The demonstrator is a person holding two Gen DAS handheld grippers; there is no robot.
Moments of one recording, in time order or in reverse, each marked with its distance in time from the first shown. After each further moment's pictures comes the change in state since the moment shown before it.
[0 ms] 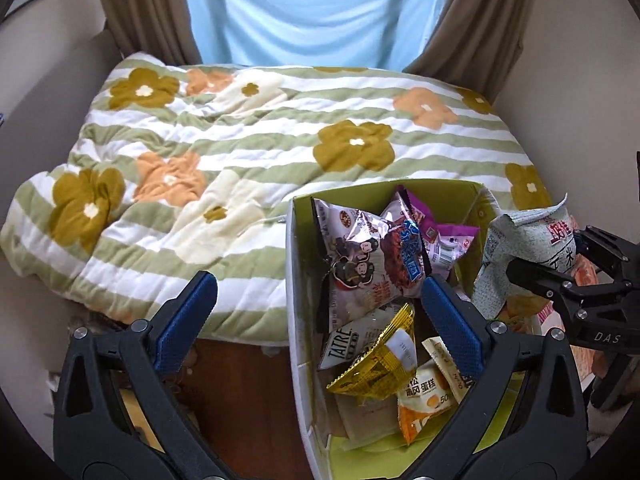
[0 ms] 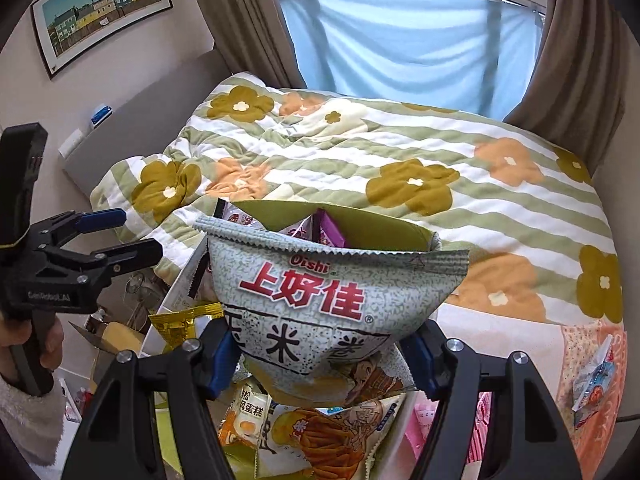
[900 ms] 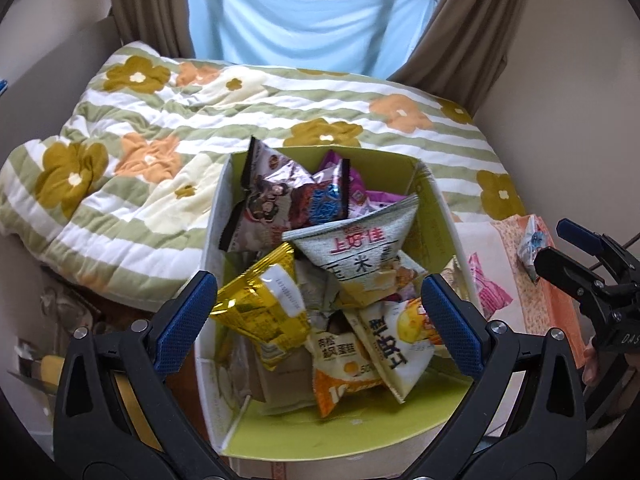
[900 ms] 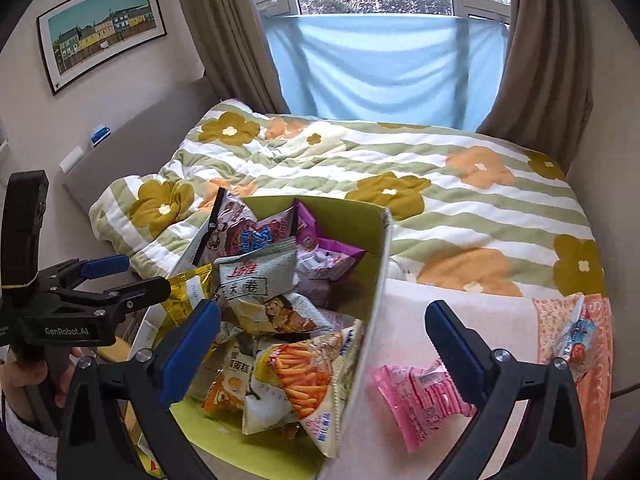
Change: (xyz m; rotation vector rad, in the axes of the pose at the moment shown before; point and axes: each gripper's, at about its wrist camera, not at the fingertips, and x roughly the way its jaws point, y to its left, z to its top) left arm -0.031 -0.074 -0.058 -0.056 -0.043 -0.064; right arm -0.073 -0.022 -0.057 0.047 -0.124 -0.056
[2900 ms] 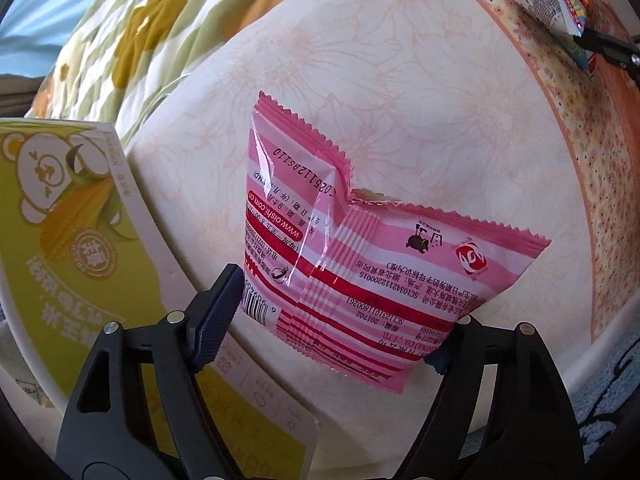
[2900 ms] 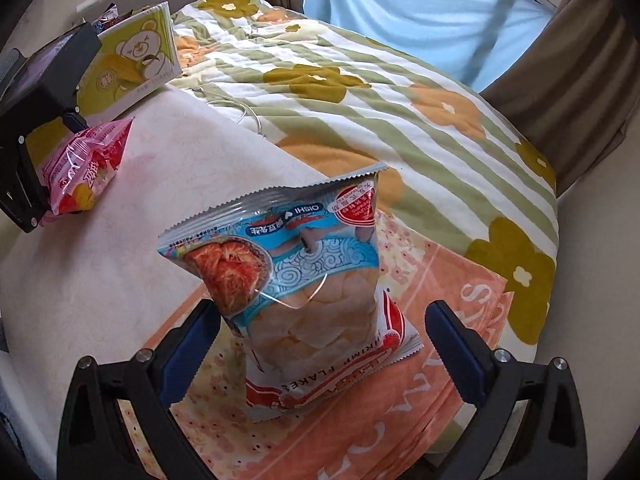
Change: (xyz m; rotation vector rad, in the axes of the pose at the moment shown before) left arm 0.258 -0.286 -0.068 0.595 0.726 0.159; right arm 0.073 -0.343 -0.103 -0.447 0.272 -0.023
